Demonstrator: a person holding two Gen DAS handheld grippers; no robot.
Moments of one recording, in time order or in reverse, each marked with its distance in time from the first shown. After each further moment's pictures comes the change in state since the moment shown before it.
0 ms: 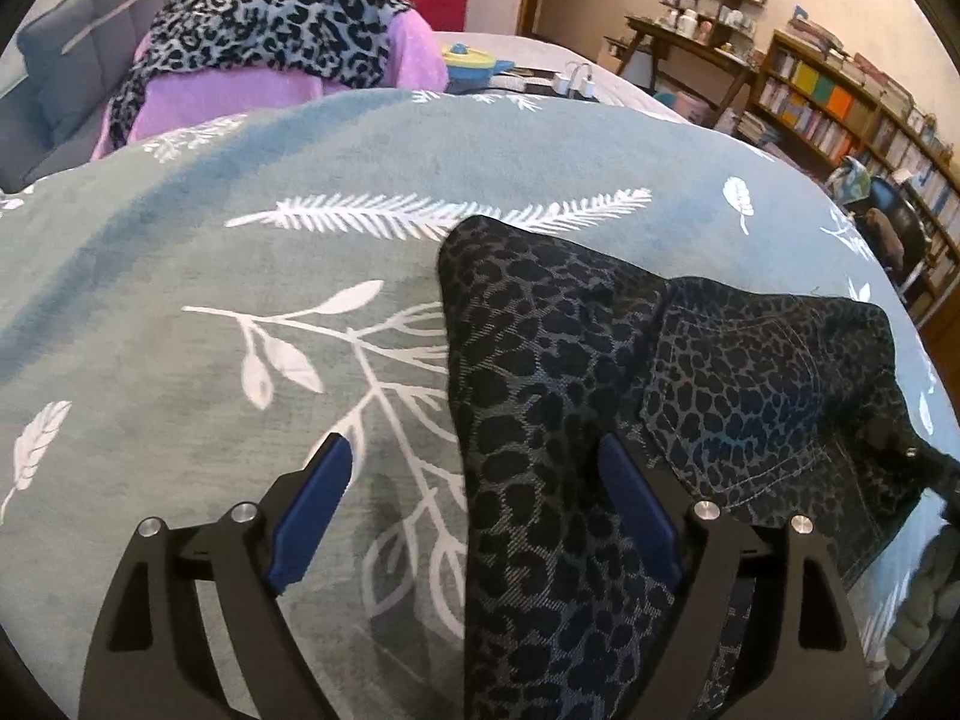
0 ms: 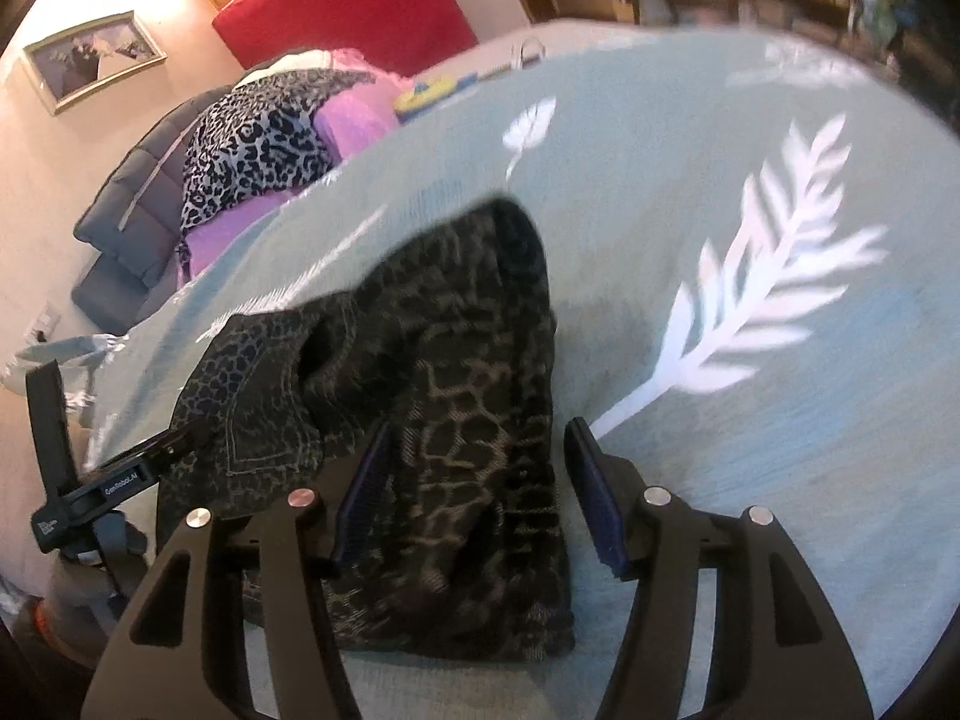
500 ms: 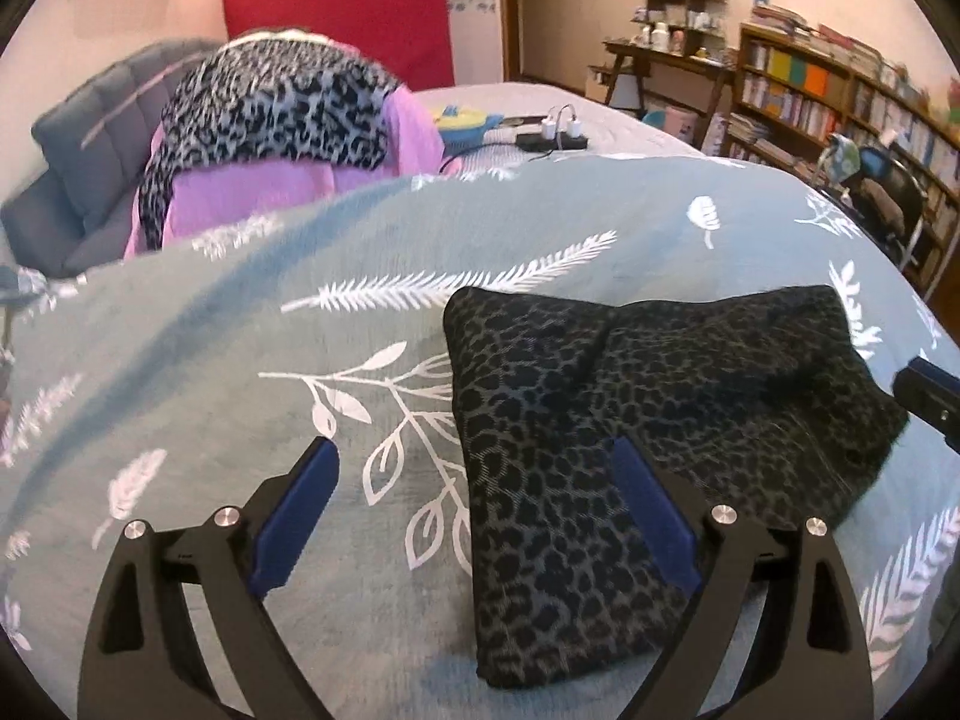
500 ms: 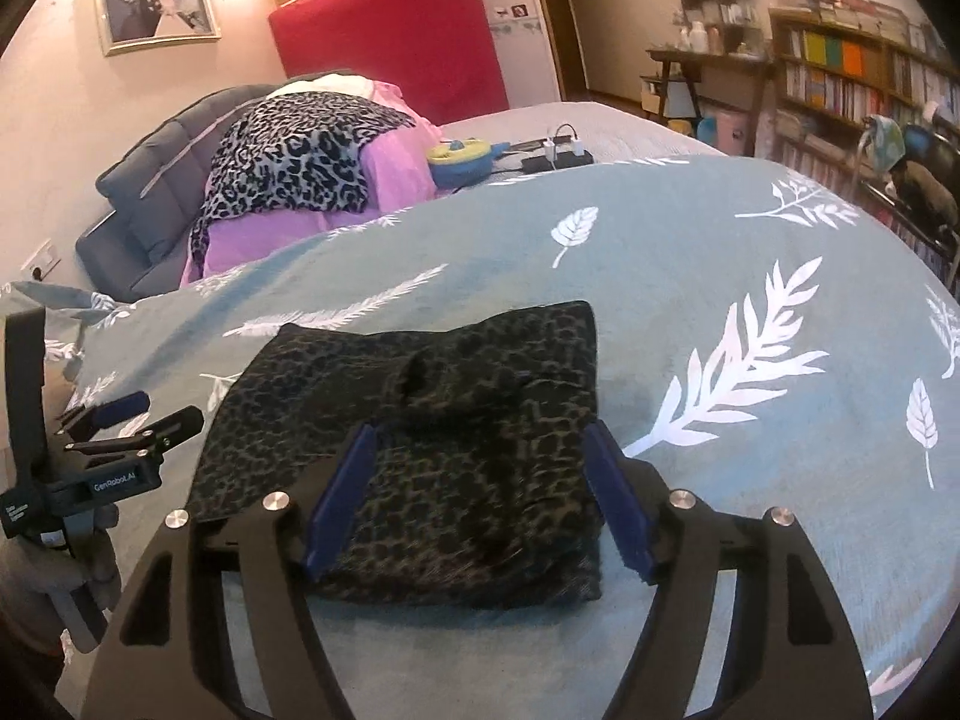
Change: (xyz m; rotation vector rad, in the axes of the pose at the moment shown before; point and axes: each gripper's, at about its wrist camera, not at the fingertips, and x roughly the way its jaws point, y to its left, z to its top) left arm -0.074 -0.029 -0.012 0.150 -0.132 0.088; right arm -0.062 0.062 -0.012 -0.184 -0.131 -0.062
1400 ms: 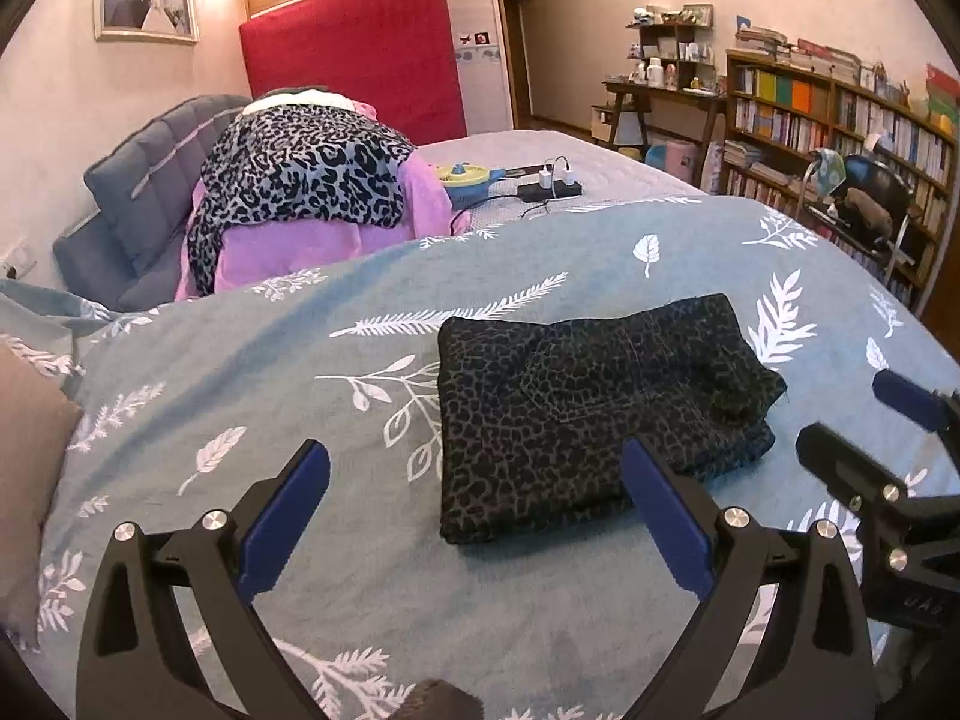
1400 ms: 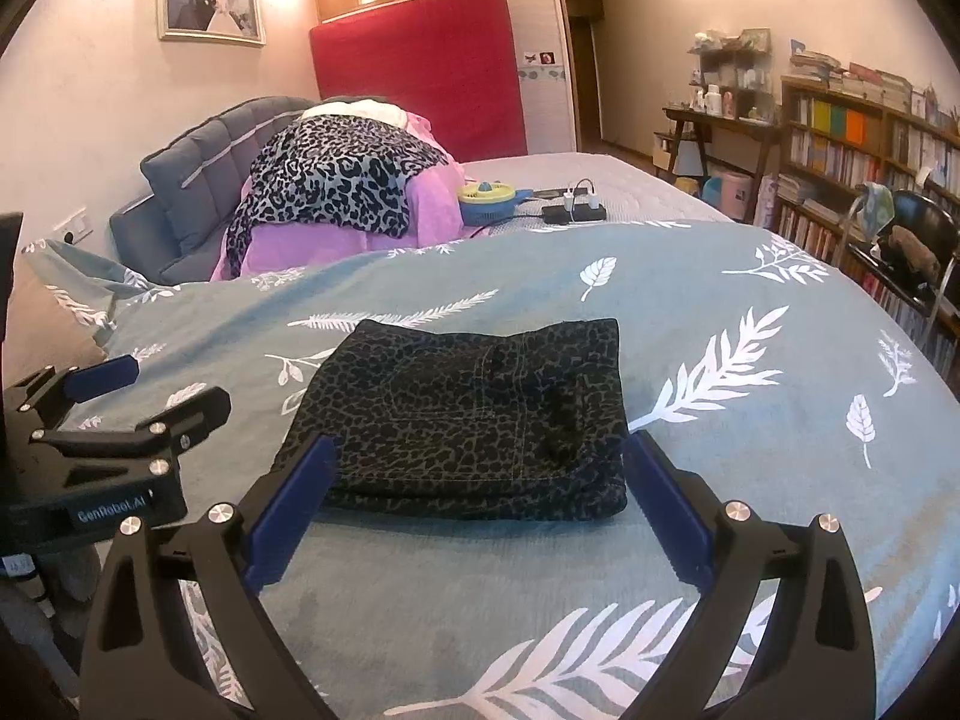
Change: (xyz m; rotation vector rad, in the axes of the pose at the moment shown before) left arm -0.137 -0.053 -0.033 0.025 -0.108 0.083; right arm -0.103 0.064 -0.039 -0.098 -0.106 -0.025
